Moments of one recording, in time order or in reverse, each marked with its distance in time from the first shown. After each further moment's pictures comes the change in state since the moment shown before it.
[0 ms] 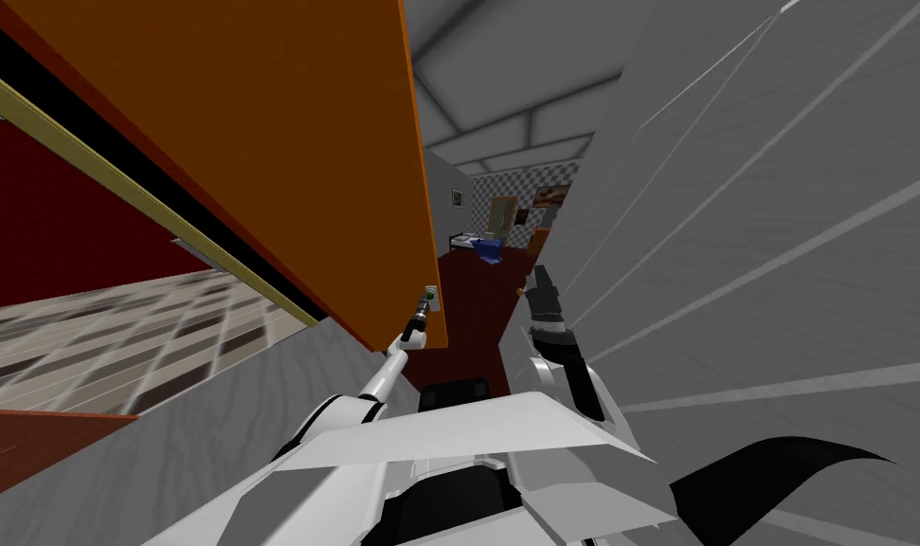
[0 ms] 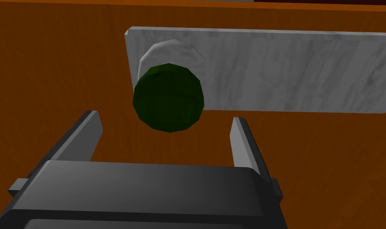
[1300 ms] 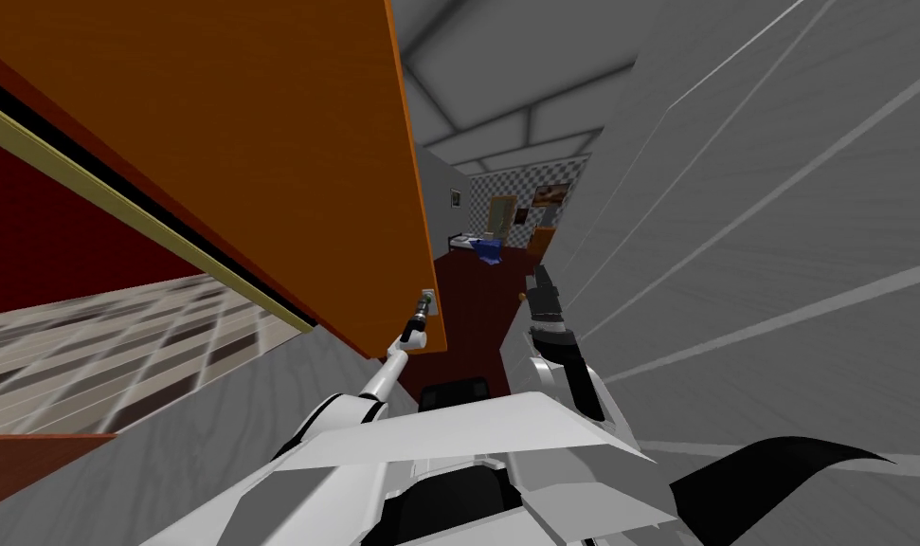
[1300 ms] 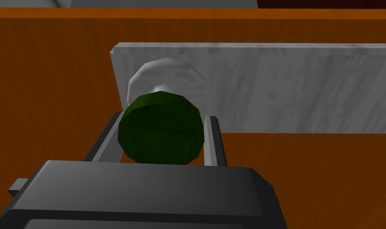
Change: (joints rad) arm -0.006 0.000 -0.002 0.022 0.085 -0.016 -0.082
